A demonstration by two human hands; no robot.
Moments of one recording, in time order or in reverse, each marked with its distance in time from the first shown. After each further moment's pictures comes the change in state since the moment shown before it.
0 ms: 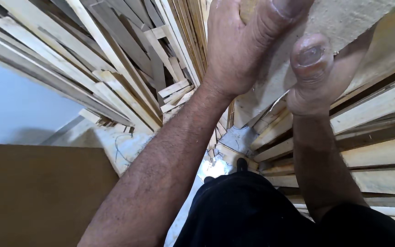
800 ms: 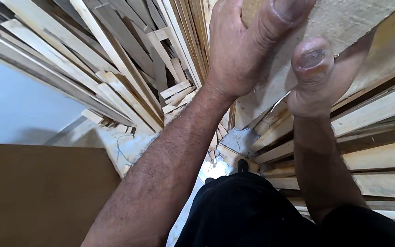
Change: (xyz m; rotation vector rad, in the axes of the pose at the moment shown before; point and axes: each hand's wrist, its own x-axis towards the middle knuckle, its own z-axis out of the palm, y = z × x) left_hand 0.002 -0.004 -0.001 -0.047 0.014 0.002; right_hand 0.001 0.002 0.002 0.058 -0.011 0.012
